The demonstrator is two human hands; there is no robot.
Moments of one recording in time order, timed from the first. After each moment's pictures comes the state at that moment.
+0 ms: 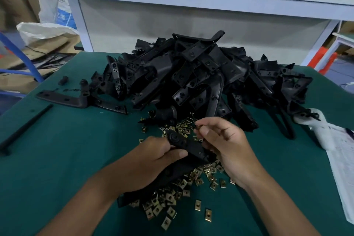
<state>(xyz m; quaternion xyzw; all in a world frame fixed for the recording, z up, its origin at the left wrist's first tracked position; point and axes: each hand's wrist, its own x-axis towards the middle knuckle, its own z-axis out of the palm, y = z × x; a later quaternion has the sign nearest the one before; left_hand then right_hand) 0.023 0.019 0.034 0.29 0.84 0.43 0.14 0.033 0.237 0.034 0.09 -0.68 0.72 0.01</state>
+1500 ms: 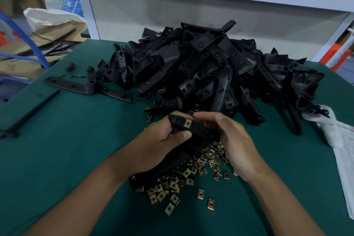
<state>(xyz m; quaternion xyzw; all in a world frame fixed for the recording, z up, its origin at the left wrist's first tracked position) 0.019 0.025 0.024 0.27 0.72 0.63 0.14 0.032 0.241 0.025 0.11 -0.73 0.68 -0.02</state>
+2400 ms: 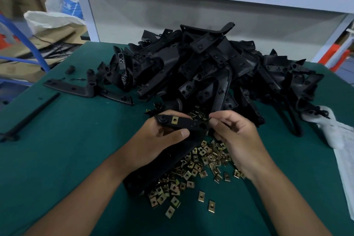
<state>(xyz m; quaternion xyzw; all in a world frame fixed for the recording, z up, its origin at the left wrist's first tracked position) 0.011 0.021 0.022 0.21 0.64 0.72 0.15 0.028 0.246 0.031 0.04 -0.70 0.71 0.02</state>
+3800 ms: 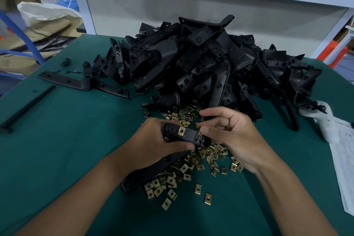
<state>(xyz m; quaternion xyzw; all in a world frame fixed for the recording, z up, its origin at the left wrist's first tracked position) 0.021 0.025 0.019 0.22 0.79 0.56 0.11 0.036 0.247 0.049 0.08 -0.70 0.71 -0.08</state>
